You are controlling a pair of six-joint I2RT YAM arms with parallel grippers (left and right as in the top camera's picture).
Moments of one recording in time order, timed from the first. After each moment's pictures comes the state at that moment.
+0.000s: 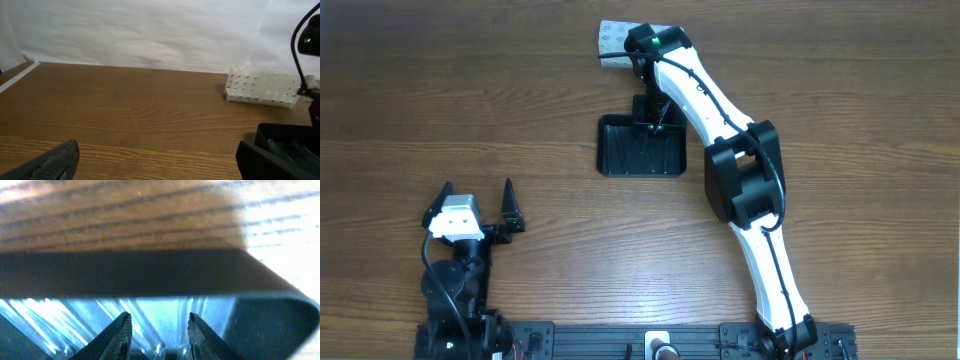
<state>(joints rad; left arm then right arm) 0.06 0.01 0.01 -0.07 0.00 -0.05 0.45 2.48 2.21 -1.41 -0.10 0.50</state>
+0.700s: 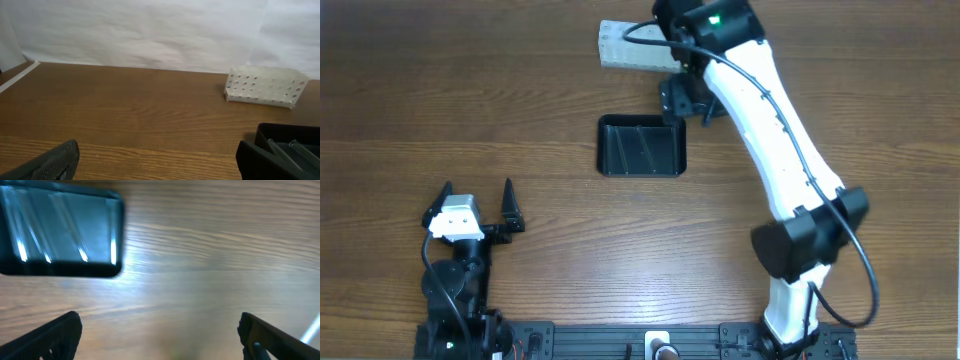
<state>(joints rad) 0.06 0.01 0.01 -0.07 0.00 -0.05 0.44 2.01 2.21 -1.69 0.23 0.32</state>
